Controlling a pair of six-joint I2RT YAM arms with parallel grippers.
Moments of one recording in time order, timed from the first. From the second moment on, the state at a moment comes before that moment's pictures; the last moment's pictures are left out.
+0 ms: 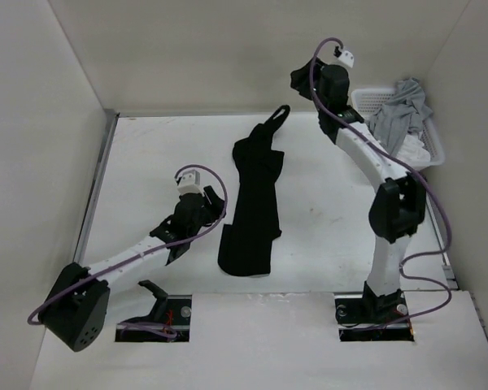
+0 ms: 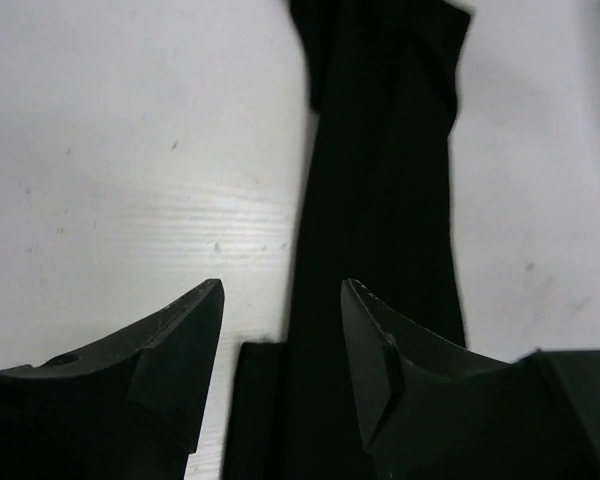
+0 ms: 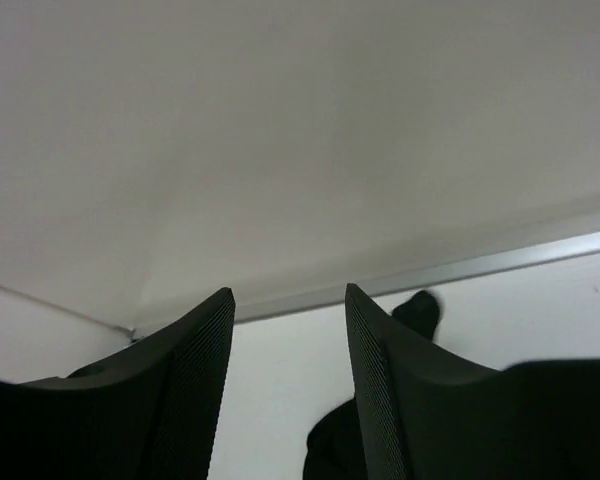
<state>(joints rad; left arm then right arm) -0.59 1.09 0.44 0.22 -0.28 -0.68 0.33 2.01 1.90 0.07 0.17 0.61</state>
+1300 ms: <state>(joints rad) -0.63 1.41 0.46 0.26 -0.17 -0.69 0.92 1.43 0.41 0.36 0.02 0.97</state>
